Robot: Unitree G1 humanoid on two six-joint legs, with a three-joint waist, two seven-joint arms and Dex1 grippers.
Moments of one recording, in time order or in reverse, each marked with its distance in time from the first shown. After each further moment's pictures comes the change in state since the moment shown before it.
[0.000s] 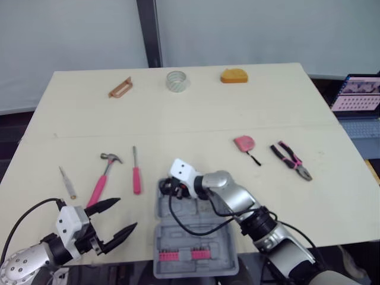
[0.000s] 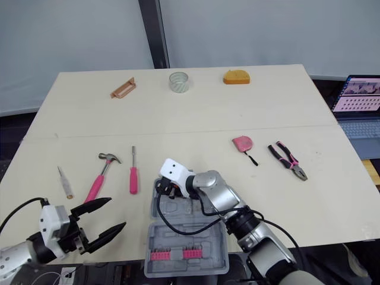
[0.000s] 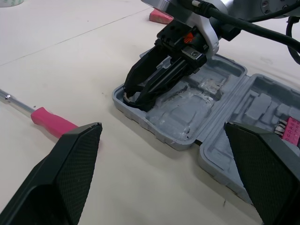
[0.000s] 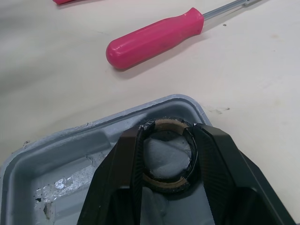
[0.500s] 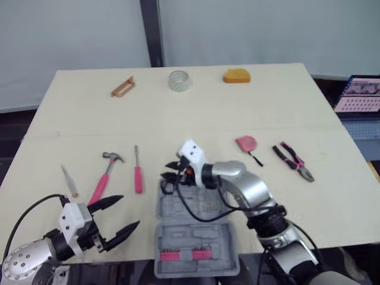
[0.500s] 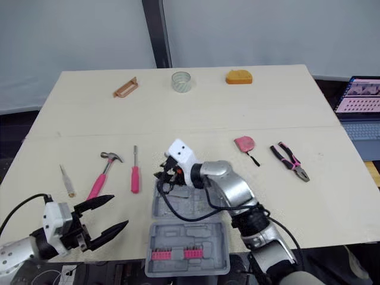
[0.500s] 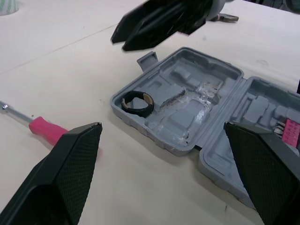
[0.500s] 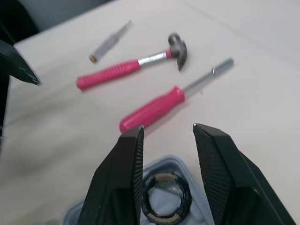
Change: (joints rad) left arm -0.062 0.030 -0.015 0.000 -0.003 0.012 -0.018; right arm 0.035 -0.099 -0.233 -0.395 0.237 0.276 0.036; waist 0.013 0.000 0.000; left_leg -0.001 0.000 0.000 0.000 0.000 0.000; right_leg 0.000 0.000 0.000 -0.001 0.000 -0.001
